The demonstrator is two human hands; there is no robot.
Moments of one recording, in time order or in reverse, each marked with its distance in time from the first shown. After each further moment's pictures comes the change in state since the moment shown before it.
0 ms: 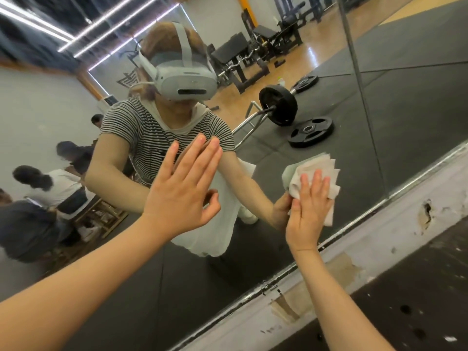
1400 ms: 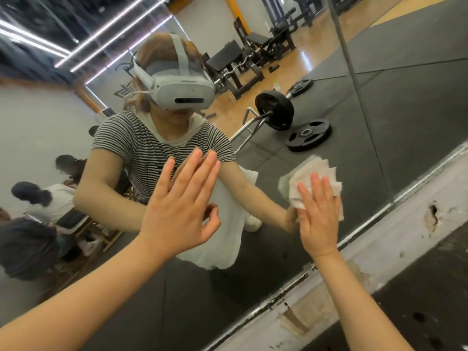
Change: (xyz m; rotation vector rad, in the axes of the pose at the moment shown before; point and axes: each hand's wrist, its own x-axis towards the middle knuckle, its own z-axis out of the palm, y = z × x) left_hand 0.000 0.000 0.000 0.001 -0.003 0.003; right_hand 0.015 0.031 -0.011 -0.108 -0.081 -0.253
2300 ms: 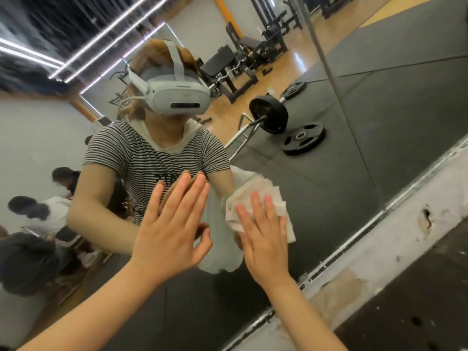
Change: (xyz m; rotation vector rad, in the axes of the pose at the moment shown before) left_hand 0.000 0.000 0.000 -0.028 0.021 0.015; right_hand 0.004 -0.097 0.013 0.032 -0.071 -0.056
